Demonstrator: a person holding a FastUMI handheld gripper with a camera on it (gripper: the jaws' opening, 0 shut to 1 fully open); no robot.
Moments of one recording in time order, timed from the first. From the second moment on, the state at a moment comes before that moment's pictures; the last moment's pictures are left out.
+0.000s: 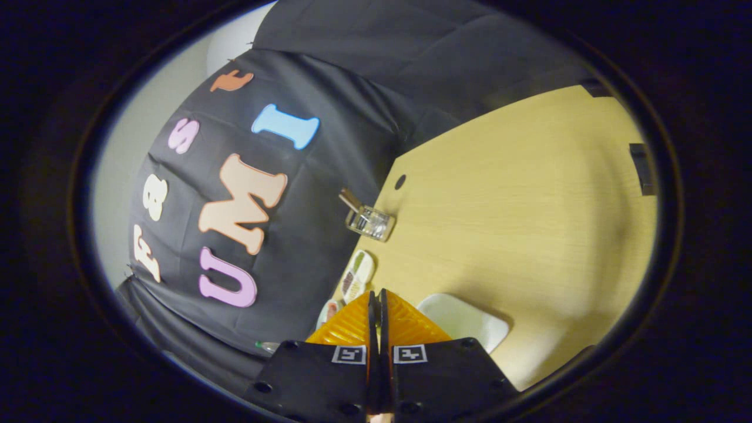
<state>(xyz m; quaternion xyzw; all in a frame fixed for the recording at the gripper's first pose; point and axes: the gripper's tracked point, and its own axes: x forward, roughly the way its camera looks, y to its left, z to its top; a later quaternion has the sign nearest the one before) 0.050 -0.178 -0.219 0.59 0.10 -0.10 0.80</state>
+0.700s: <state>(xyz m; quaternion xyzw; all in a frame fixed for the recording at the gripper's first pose) 0.038 0.022 -0.139 0.68 0.12 0.05 0.72</state>
